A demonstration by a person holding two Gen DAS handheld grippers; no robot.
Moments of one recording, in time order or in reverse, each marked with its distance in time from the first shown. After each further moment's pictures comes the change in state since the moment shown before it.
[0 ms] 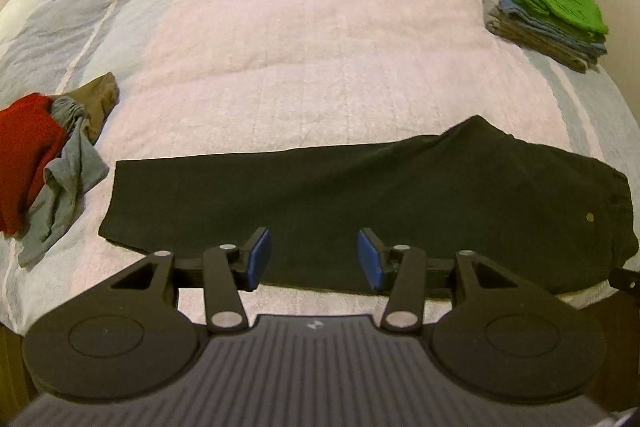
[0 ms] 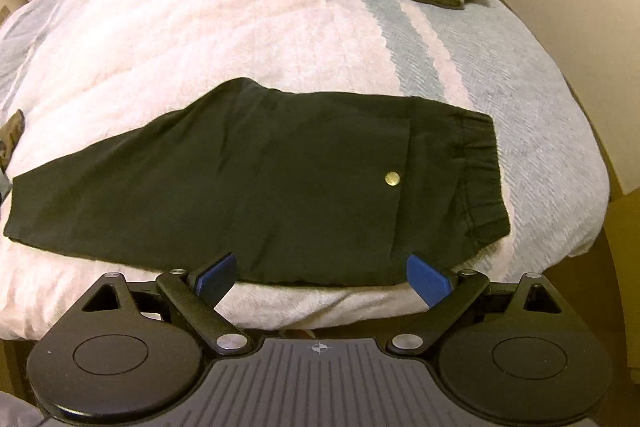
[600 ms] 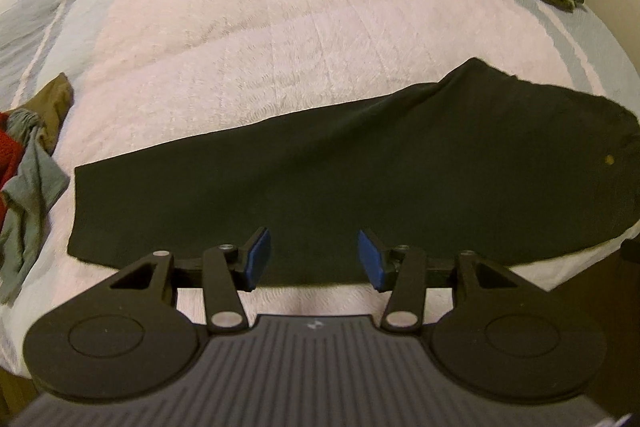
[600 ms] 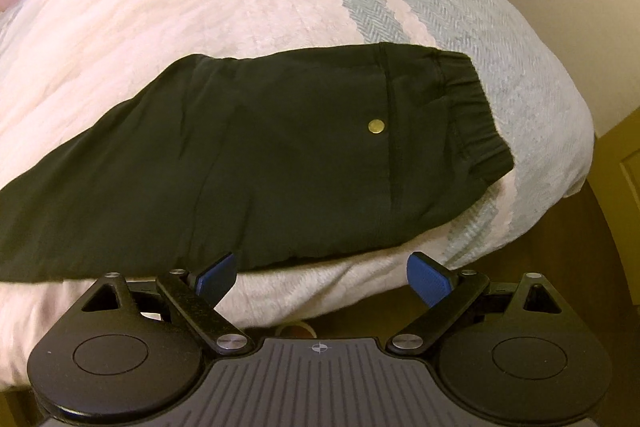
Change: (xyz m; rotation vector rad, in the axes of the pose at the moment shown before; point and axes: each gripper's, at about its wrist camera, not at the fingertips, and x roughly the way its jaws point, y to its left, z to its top) left arm 0.082 0.005 -0.010 0.135 0.064 -0.056; right arm 0.039 0.009 -0.021 0.150 -0.002 -0.098
